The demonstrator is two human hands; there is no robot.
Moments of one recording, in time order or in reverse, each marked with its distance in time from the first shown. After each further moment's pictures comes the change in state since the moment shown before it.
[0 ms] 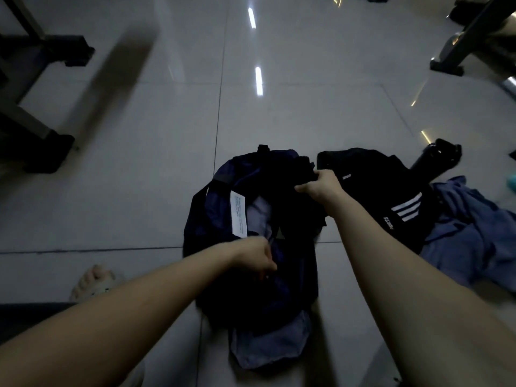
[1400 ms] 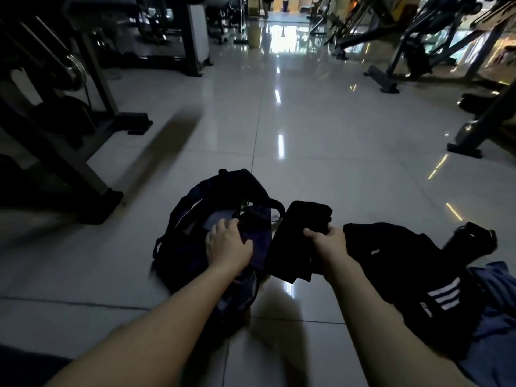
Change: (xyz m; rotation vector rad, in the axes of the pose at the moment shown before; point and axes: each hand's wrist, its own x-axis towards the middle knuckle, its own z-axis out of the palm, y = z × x) left_hand -0.020 -0.061 -0.118 -0.057 1.061 -0.323; right_hand -0.050 -0.086 0.045 0.541 0.032 -0.066
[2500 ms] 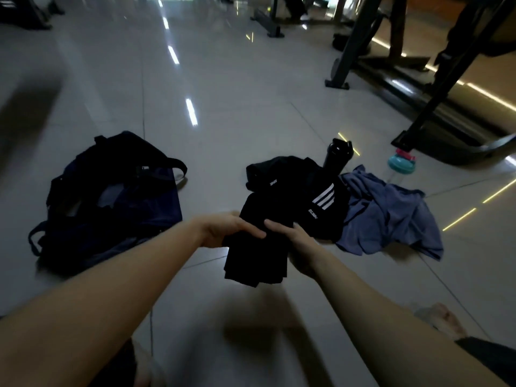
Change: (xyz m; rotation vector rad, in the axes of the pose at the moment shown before) left_hand -0.099 0.149 0.046 -0.677 -1.343 0.055; right_hand -0.095 0.094 -0.175 0.153 -0.150 0.068
